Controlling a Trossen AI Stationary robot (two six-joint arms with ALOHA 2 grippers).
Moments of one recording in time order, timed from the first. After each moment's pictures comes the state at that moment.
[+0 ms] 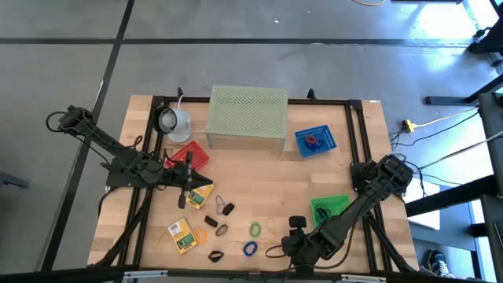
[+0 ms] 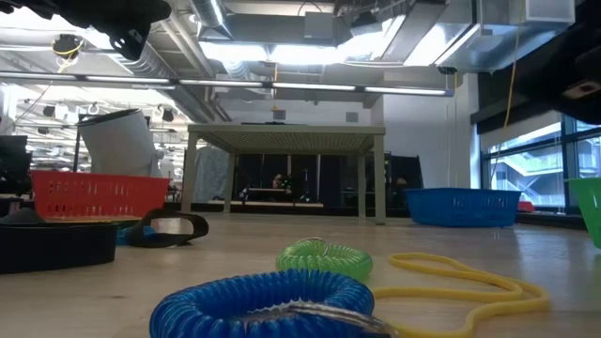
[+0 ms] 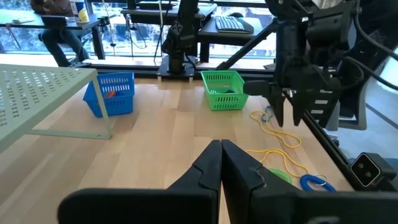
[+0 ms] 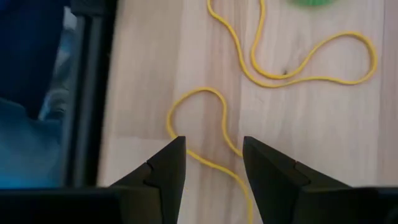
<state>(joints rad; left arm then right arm) -0.52 0.79 0.40 0.18 -0.50 -0.17 0.80 1.94 1.28 -0.54 0.21 0.67</state>
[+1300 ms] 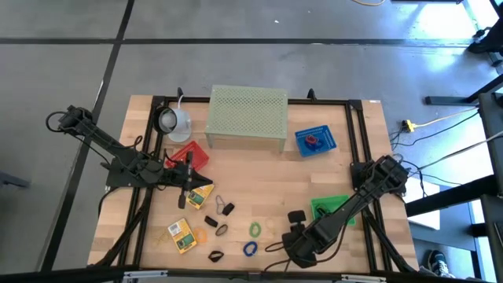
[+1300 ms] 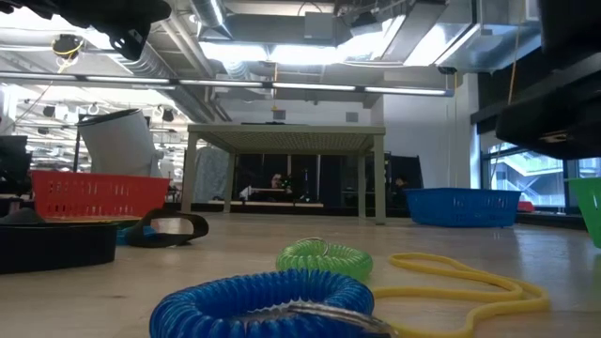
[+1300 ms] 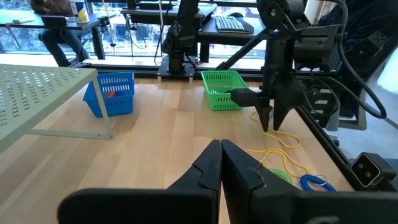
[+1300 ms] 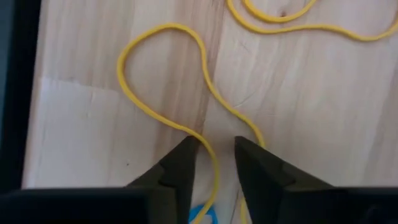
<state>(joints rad) -0.52 0.79 0.40 0.18 -0.50 -0.17 0.75 2.00 1.23 -0.61 0.12 0.54</state>
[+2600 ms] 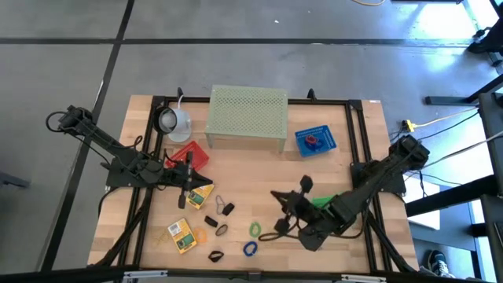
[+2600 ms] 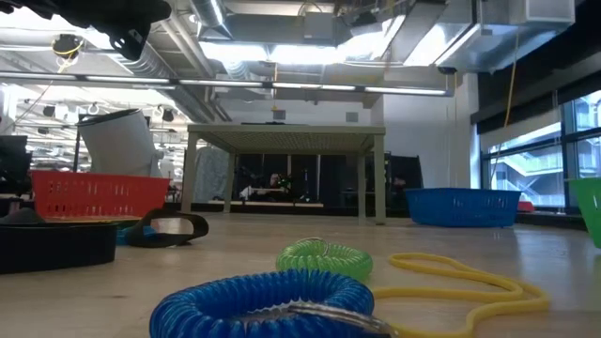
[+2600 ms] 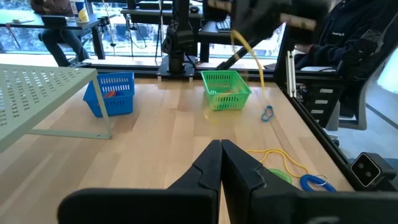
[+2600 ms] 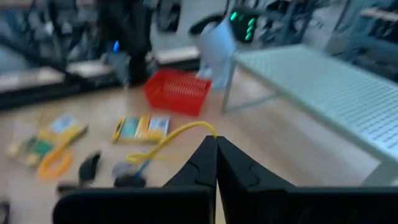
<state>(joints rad) -0.52 0.79 0.40 0.18 -0.50 -0.17 0.71 1.66 1.23 -0.35 1.15 0.69</state>
